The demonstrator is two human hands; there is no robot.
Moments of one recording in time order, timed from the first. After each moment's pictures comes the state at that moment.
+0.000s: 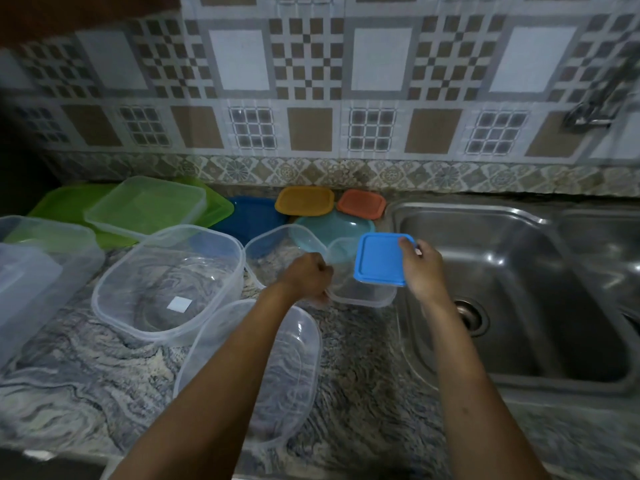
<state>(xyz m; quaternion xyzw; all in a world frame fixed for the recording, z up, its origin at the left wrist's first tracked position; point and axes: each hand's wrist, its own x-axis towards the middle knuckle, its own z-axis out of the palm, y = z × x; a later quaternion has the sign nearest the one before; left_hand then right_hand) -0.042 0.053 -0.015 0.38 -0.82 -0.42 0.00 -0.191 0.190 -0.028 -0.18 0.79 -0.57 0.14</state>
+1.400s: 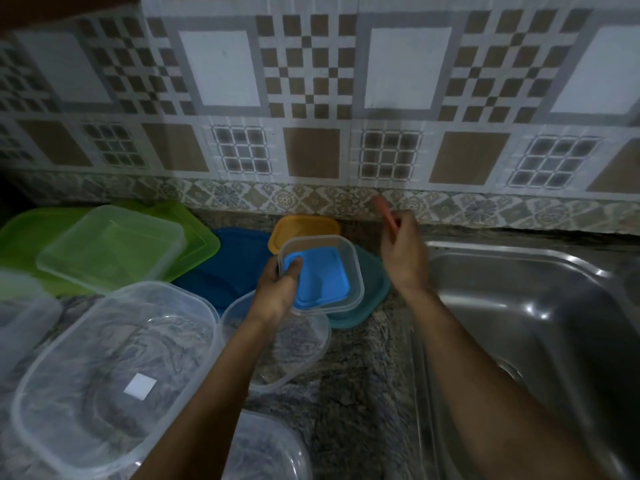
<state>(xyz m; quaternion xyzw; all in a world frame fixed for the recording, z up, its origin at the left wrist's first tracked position) -0.108 -0.055 -0.034 0.47 -0.58 -0.62 0.25 -0.310 0.030 -0.048 -0.35 0.81 -0.46 -0.02</state>
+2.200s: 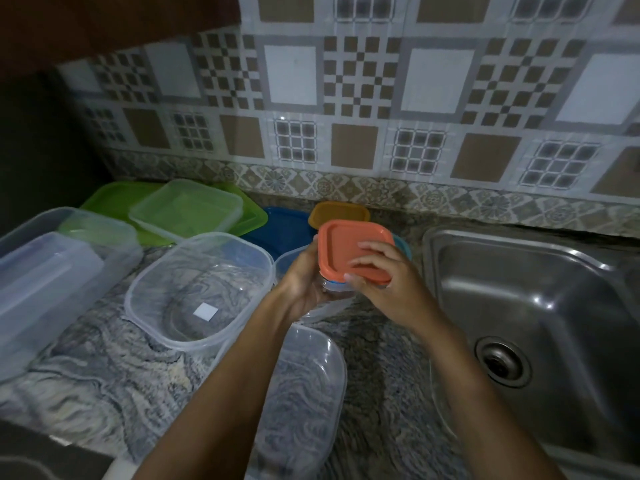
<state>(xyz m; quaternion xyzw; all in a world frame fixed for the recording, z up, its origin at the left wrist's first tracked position) -0.028 0.016 -0.001 0.37 -0.44 -0.80 0.19 -0.155 0.136 -0.007 -0.57 0.68 -0.45 0.11</state>
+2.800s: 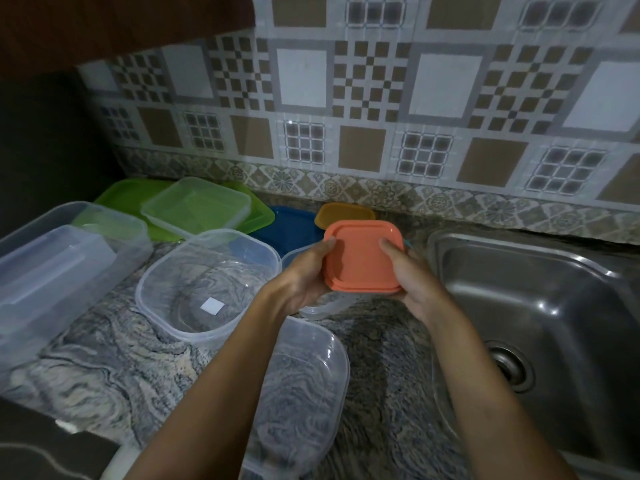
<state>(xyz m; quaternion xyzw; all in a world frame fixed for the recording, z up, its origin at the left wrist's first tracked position) -0.020 0.025 0.022 0.34 -0.45 -0.81 0.17 -0.160 0.116 0.005 -0.19 0.66 -0.60 0.41</state>
